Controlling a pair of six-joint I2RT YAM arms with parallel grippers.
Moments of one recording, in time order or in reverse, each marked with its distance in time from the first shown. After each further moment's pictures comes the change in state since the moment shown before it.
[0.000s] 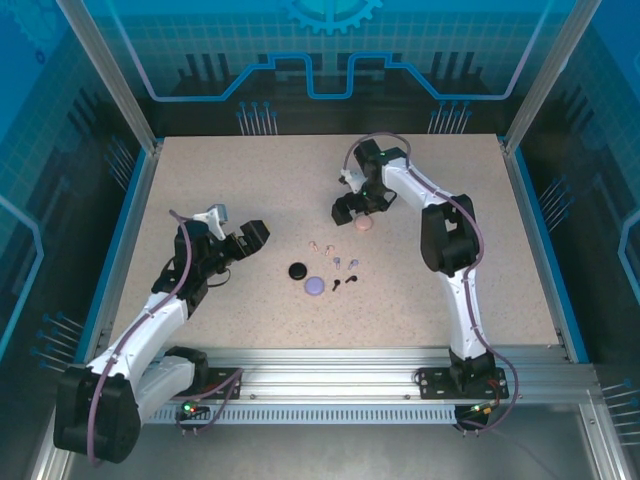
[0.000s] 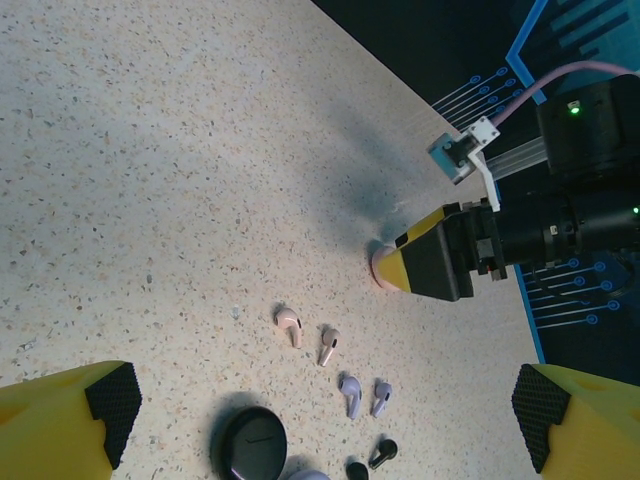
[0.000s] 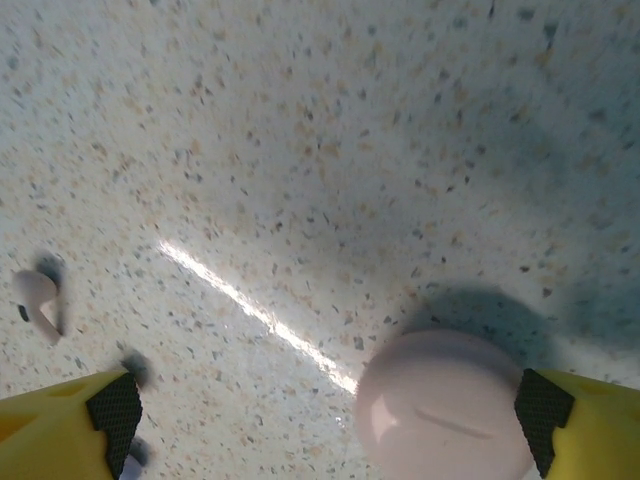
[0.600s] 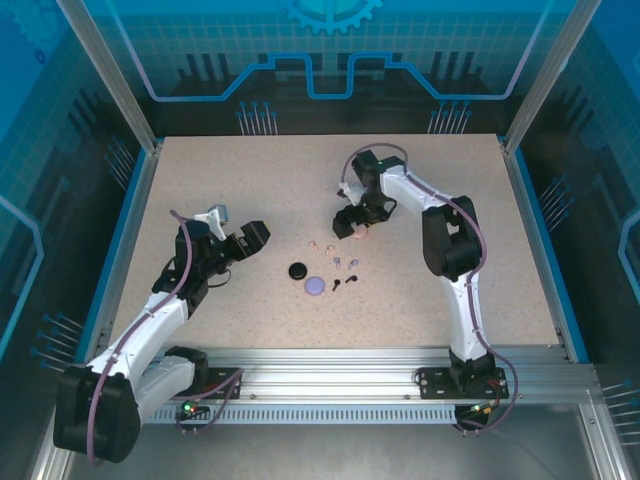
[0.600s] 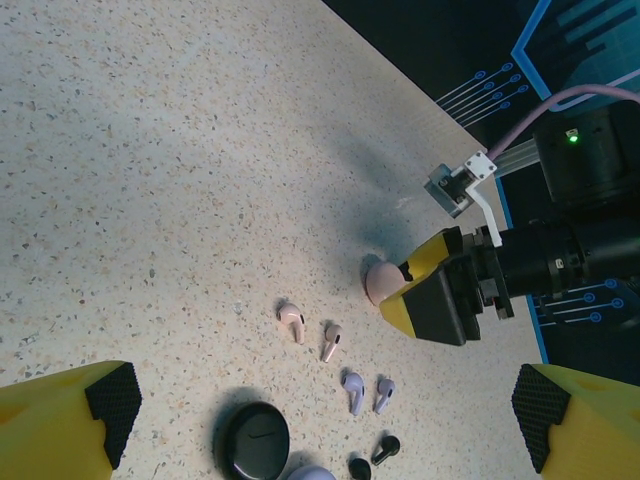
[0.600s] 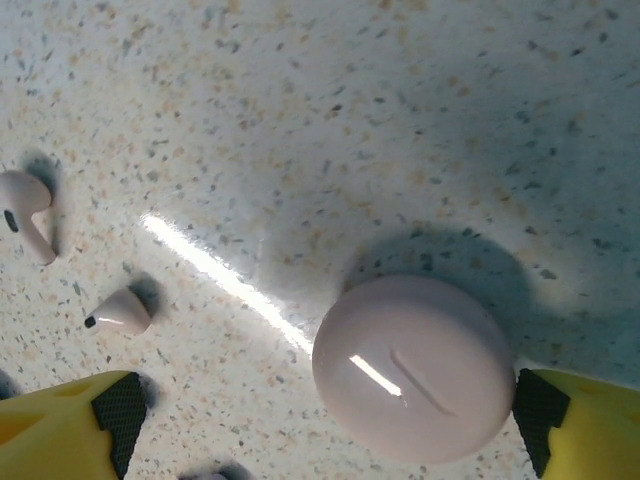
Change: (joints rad) left arm -0.003 0.004 0.000 -0.007 -0.002 0.002; right arm 0.040 -0.083 -0.156 0.028 0.021 -0.037
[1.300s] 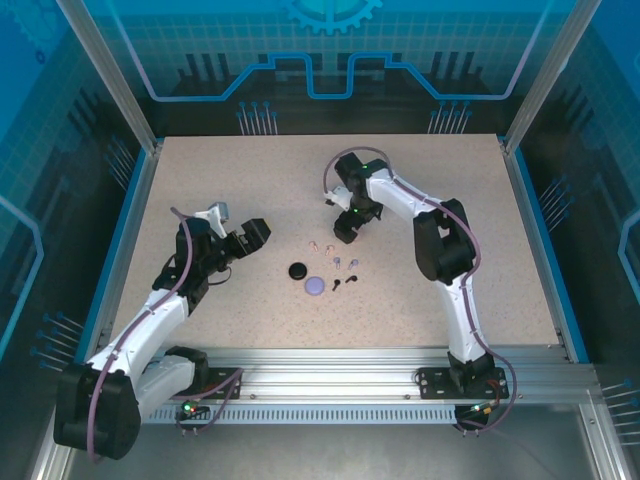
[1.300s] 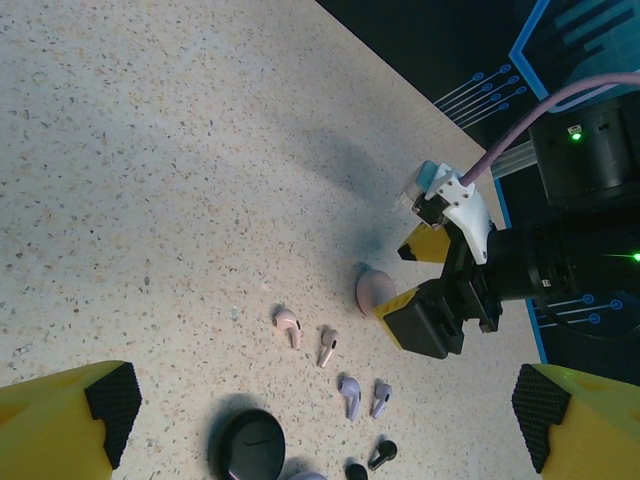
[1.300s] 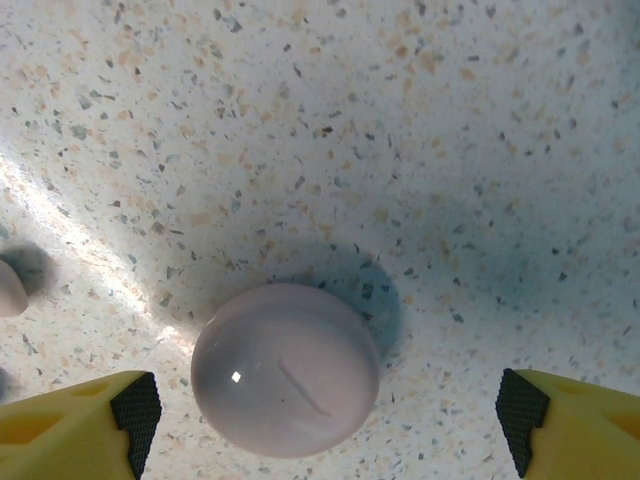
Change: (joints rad) left arm -0.002 0.016 0.023 -0.004 0.000 0.002; right arm 0.073 0.014 0.040 0.007 0.277 -0.278
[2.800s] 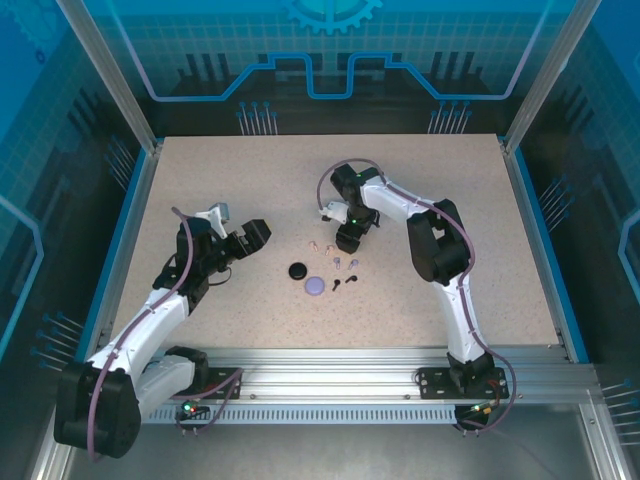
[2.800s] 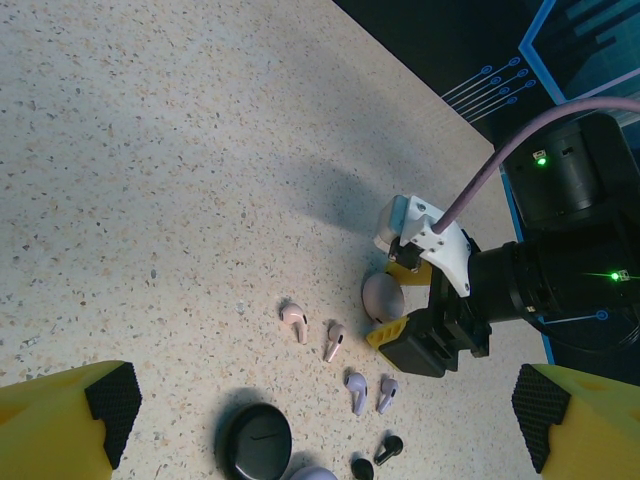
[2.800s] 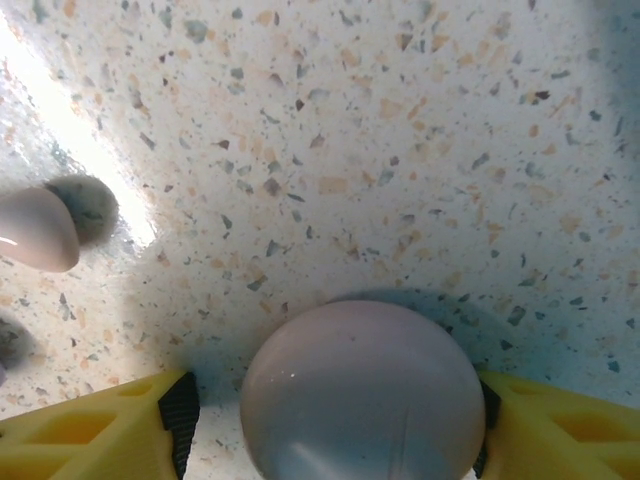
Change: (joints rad) left arm 0.000 0.008 0.002 -0.014 0.000 0.006; right arm 0.030 0.012 -0.062 -0.007 -0.030 -0.121
